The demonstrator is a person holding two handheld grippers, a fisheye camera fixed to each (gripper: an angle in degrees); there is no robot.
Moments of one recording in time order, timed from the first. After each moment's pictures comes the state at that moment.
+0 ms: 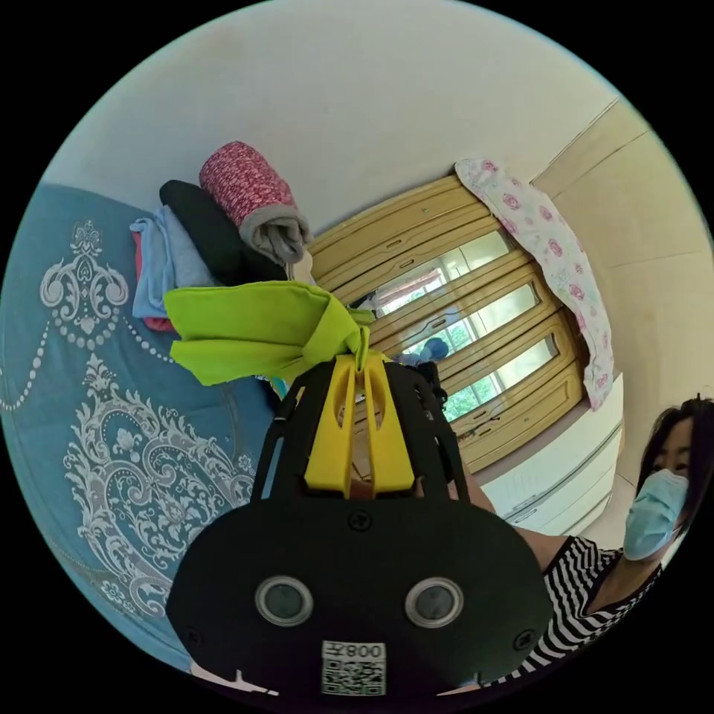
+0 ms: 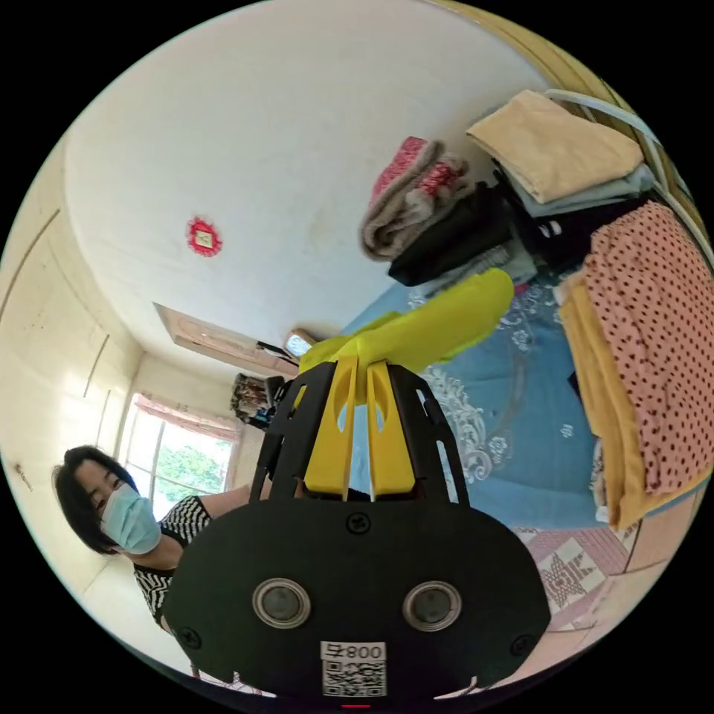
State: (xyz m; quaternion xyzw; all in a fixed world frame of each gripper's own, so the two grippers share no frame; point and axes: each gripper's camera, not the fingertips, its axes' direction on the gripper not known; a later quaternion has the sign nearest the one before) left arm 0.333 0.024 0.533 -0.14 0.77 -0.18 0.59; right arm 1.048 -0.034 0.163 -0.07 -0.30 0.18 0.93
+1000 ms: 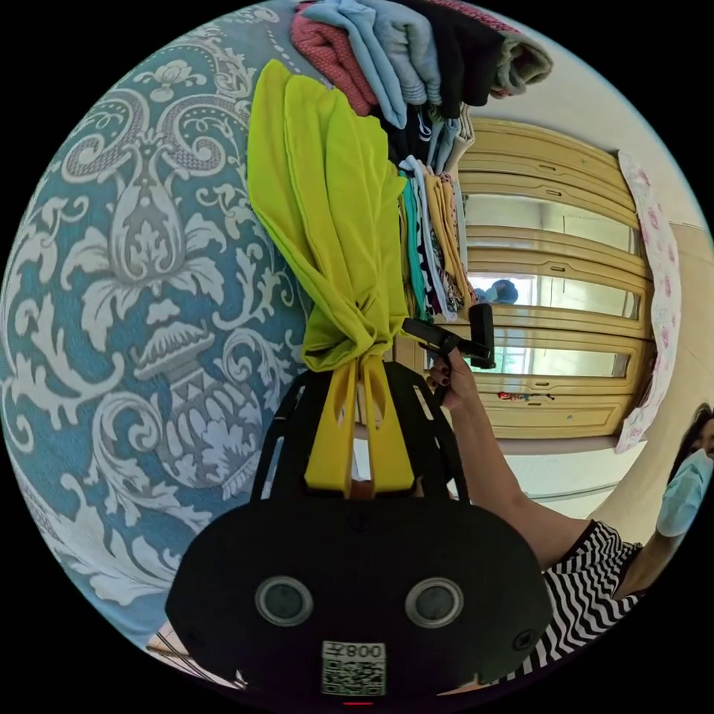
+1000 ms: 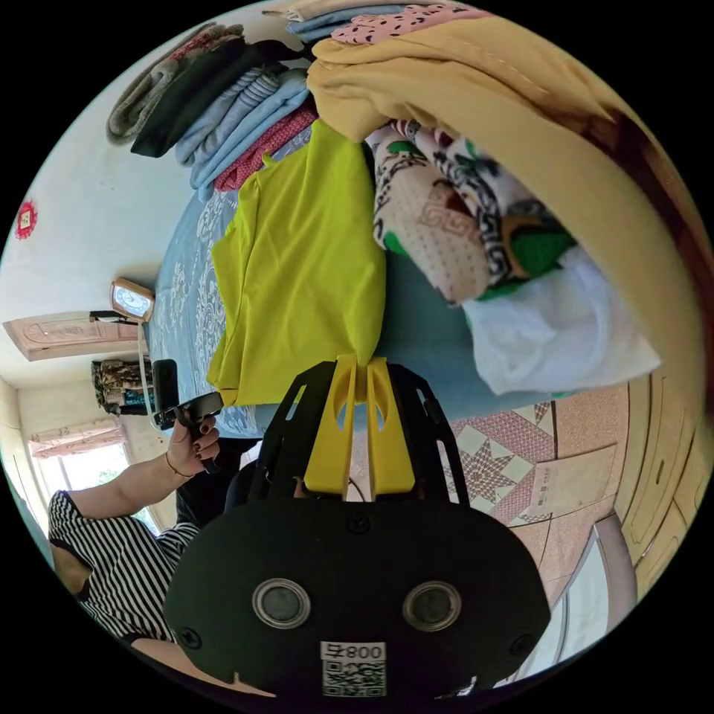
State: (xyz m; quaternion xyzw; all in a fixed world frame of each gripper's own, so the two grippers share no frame) left arm 0.632 0.121 0.635 -0.40 0.72 -0.14 0.54; right arm 1.177 0.071 0.193 -0.27 -0.05 0.21 0.94
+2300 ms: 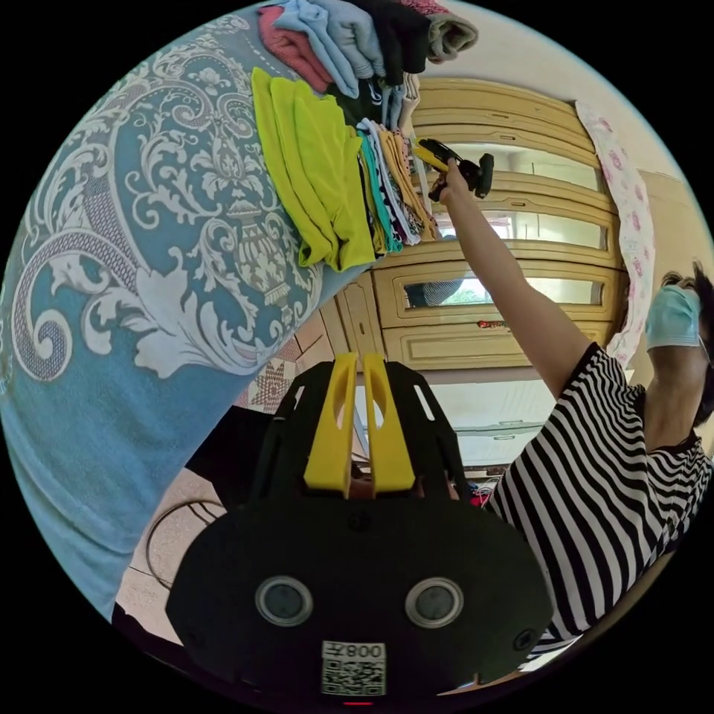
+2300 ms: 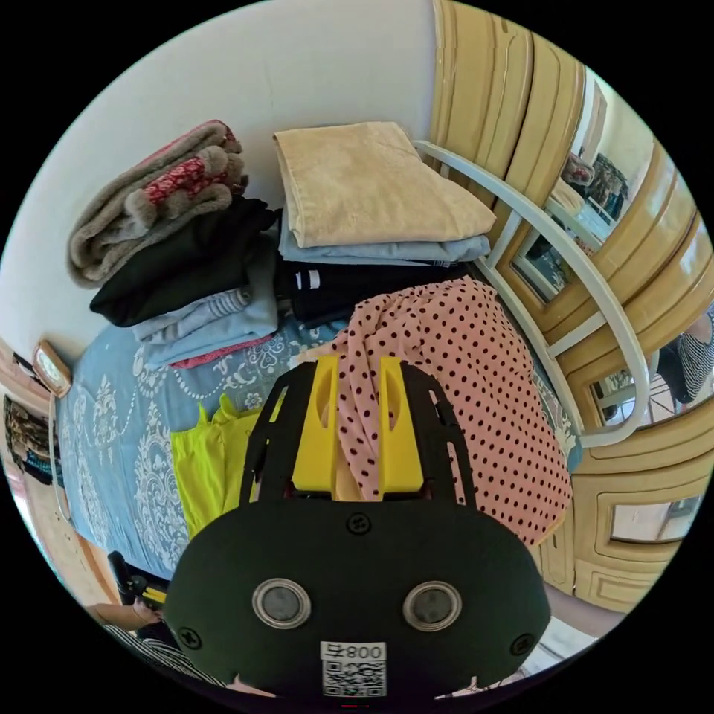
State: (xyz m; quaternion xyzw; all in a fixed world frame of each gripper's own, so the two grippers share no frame) left arm 0.536 0.203 0.610 -0.39 0.77 -0.05 0.50; right arm 1.131 -0.099 0.071 -0.10 0.21 0.13 0.97
